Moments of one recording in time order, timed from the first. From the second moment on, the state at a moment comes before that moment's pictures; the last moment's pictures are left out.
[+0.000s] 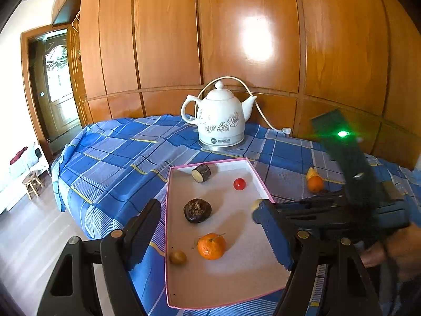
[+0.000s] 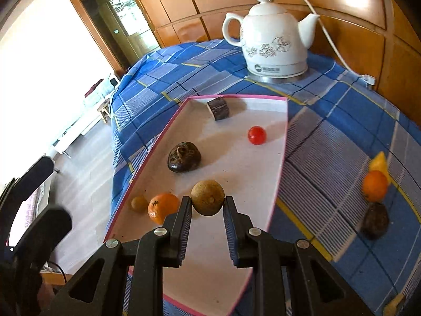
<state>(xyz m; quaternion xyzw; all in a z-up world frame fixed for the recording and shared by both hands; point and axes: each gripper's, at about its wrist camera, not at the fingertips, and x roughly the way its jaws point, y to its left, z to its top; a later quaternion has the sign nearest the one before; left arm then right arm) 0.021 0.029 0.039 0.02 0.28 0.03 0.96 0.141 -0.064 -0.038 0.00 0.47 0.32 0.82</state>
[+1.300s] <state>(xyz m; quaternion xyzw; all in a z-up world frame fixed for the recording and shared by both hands) 0.022 -0.011 0.032 0.04 0.30 -0.02 0.95 0.110 -0.181 -0.018 0.01 0.45 0.22 0.87</state>
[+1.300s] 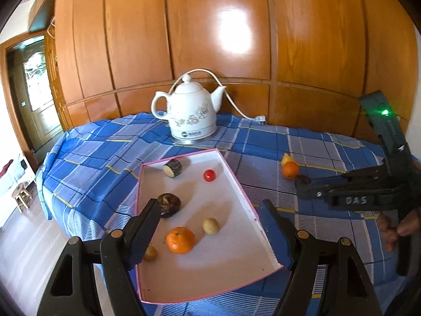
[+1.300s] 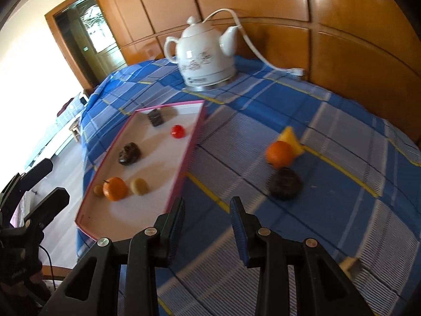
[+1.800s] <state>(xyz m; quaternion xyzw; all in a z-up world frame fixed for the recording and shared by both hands) 0.027 -0.045 0.026 0.07 0.31 -0.06 0.95 0.086 -0.231 -0.002 -0.01 0.42 0.13 0.90</state>
